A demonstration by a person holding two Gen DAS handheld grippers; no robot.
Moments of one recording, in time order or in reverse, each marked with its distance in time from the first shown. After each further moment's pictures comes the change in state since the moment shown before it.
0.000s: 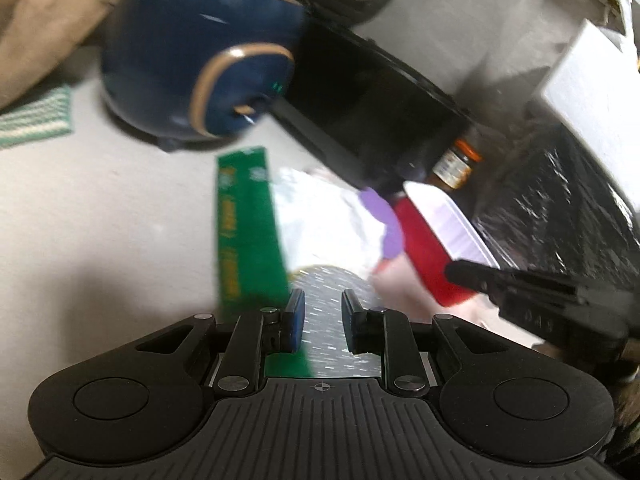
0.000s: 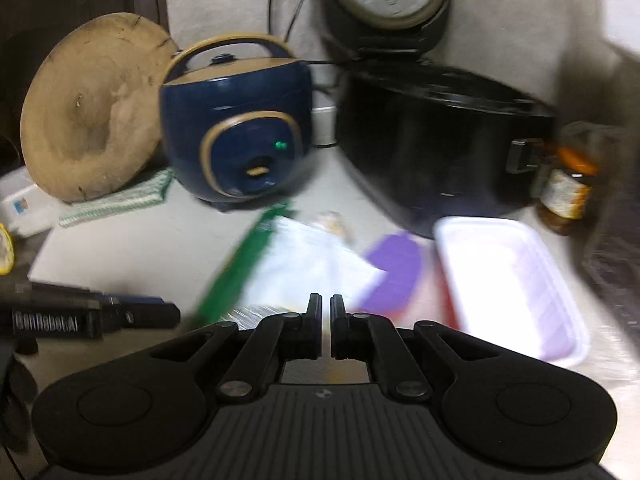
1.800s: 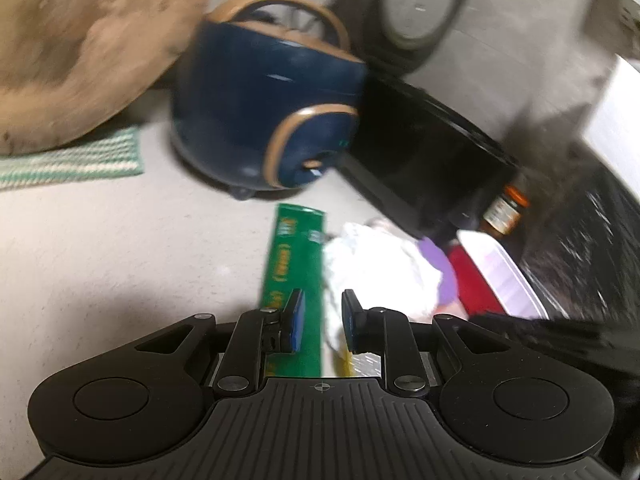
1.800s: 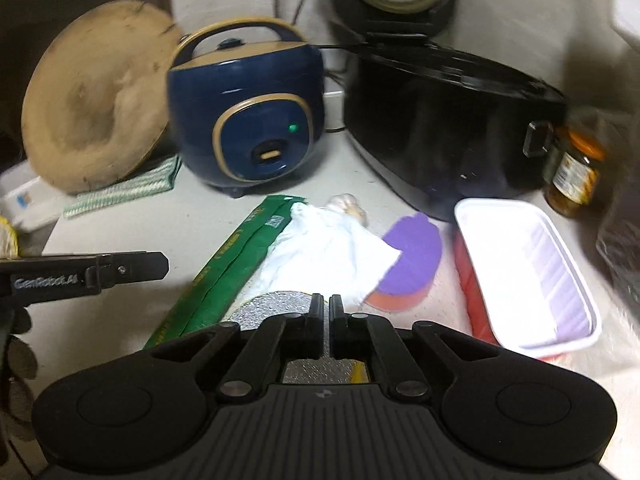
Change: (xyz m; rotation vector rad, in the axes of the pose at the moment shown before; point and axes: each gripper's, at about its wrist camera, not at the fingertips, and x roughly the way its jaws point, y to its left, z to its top) left arm -0.028 0.024 0.010 -0.053 -0.148 0.180; right arm 0.009 0.023 0.006 0.046 0.045 0.027
